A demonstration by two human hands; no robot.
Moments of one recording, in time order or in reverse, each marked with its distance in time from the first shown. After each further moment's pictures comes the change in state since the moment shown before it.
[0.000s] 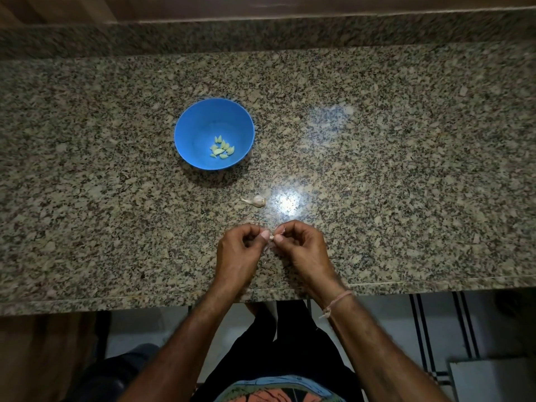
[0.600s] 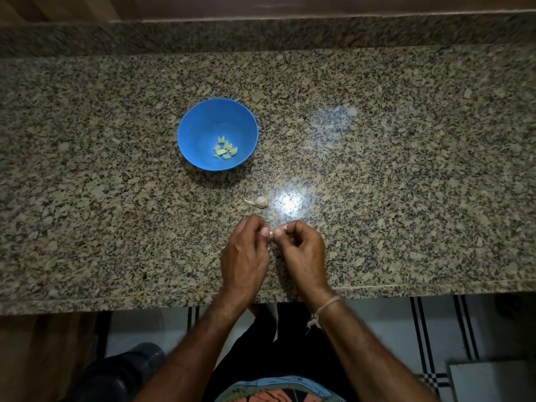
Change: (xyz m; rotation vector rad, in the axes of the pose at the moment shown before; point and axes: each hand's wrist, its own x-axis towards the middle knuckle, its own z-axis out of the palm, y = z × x) left_hand -0.008 0.008 0.011 0.308 0.142 0.244; right_hand -0.002 0.005 0.020 -0.255 0.213 -0.211
